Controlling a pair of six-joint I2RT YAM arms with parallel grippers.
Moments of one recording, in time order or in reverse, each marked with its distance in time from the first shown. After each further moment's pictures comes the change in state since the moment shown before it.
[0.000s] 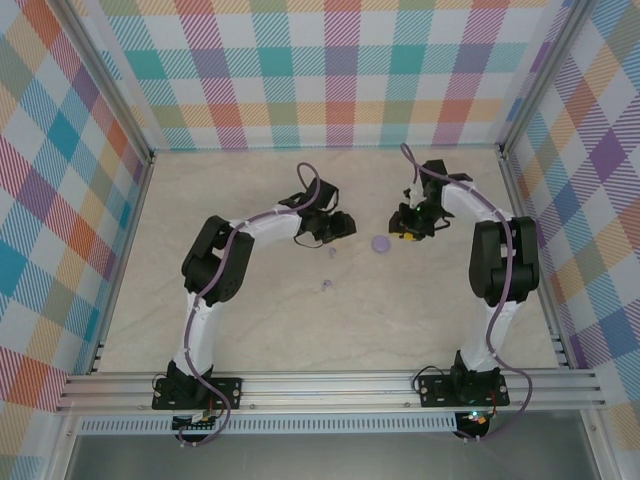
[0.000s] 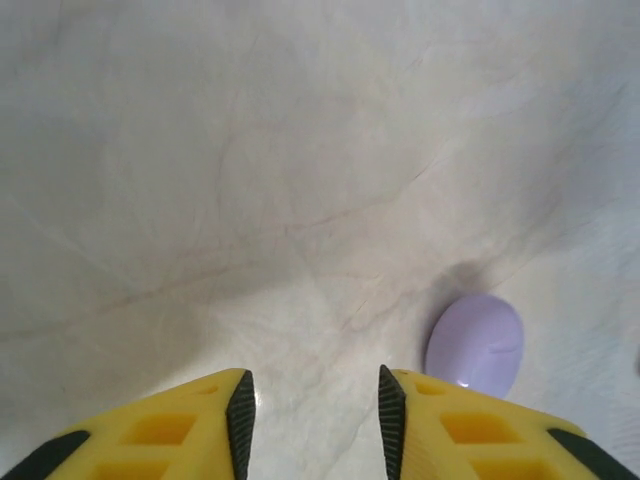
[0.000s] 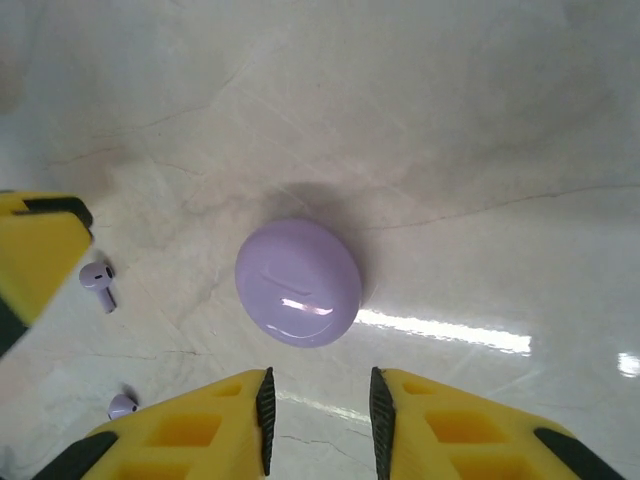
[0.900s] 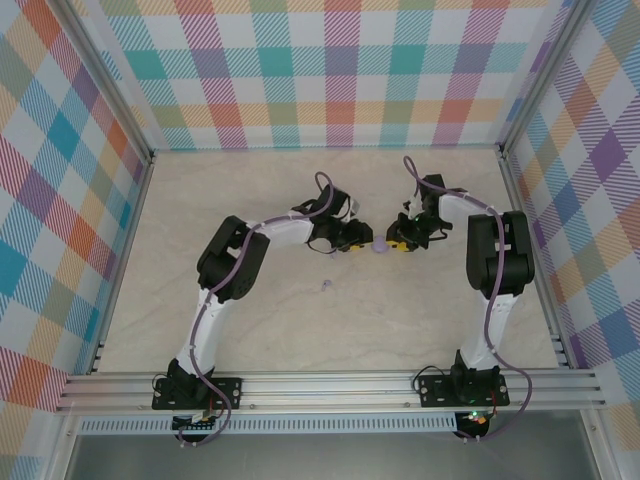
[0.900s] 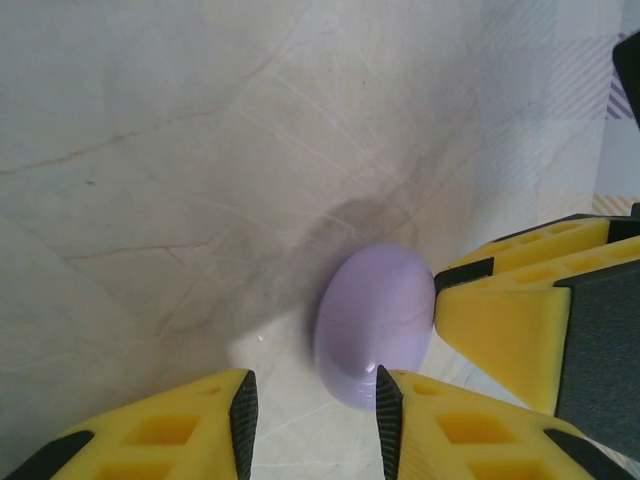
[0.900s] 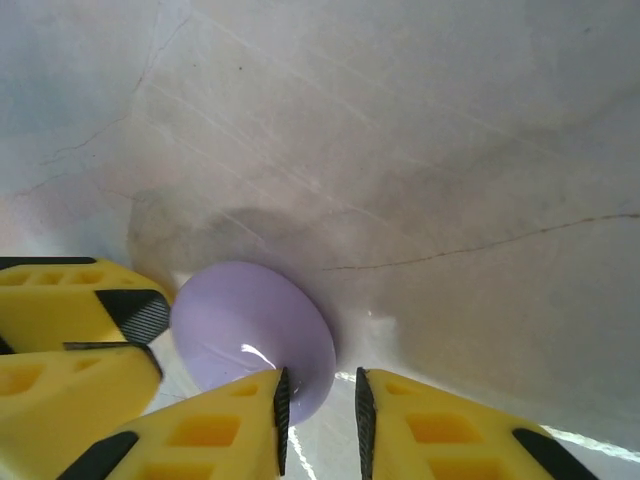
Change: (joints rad) left arm -0.053 0.109 0.051 0.095 0.211 -0.024; right arm -0.019 0.069 -0.097 0.158 -0.108 0.103
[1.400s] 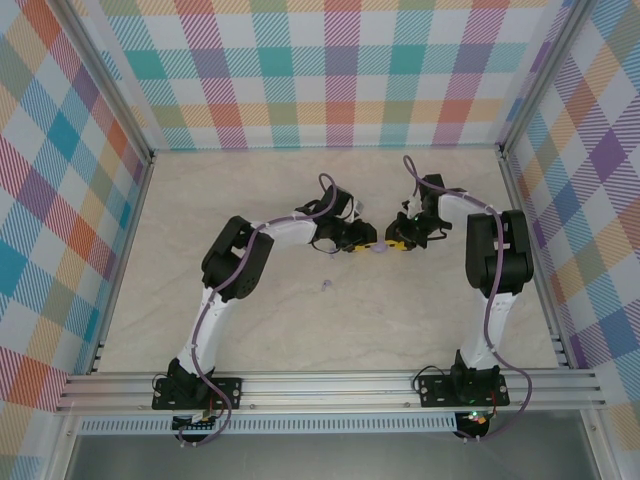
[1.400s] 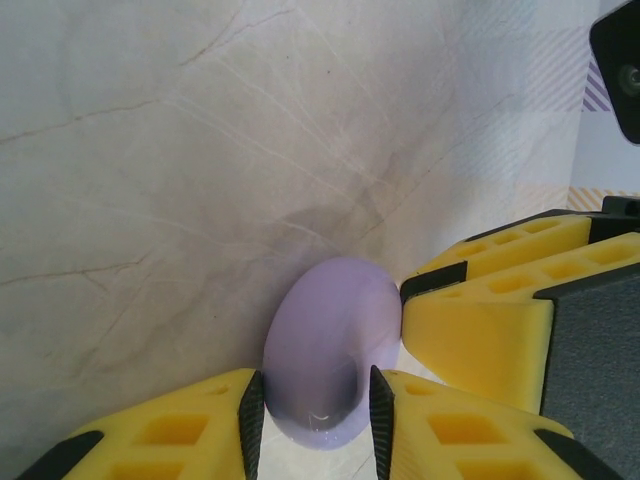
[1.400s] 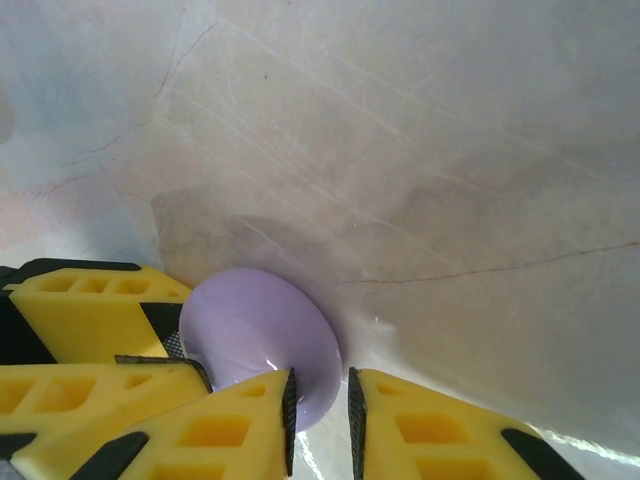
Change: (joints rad) left arm -0.008 0.035 0.031 0.034 0.046 -0.043; right arm 0.000 0.014 0.006 0.011 -0.029 0.000
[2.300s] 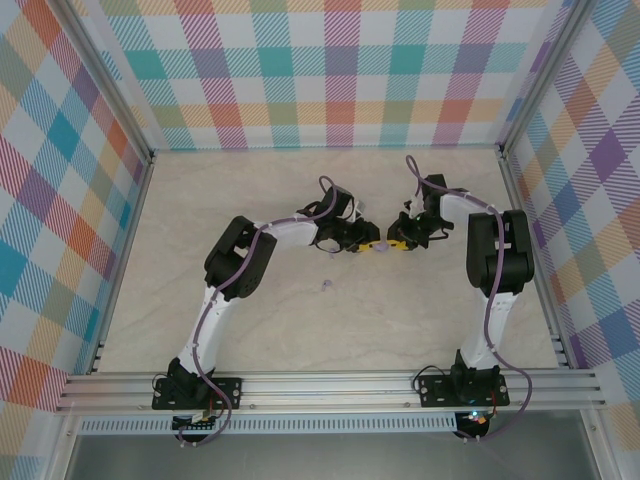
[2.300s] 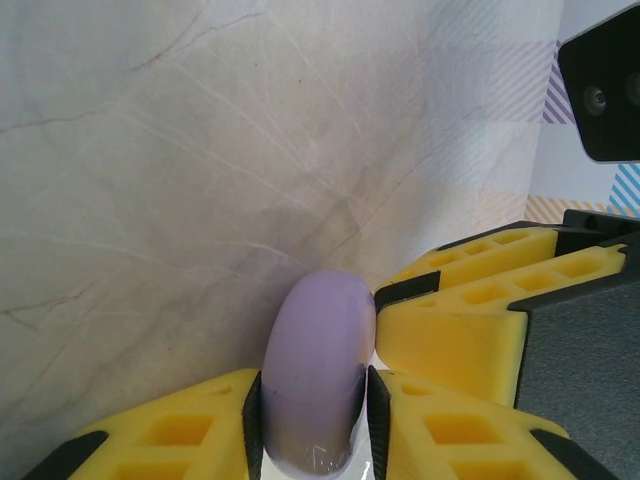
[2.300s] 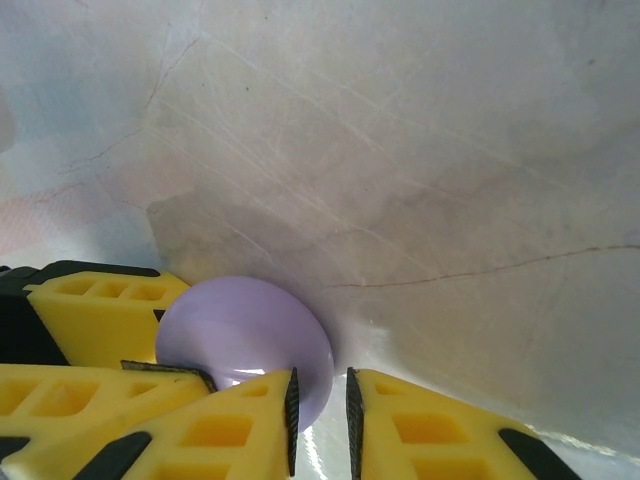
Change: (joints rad) left arm 0.000 0.026 0.000 0.085 0.050 -0.087; right arm -0.007 0.003 0.000 0.000 -0.005 0.000
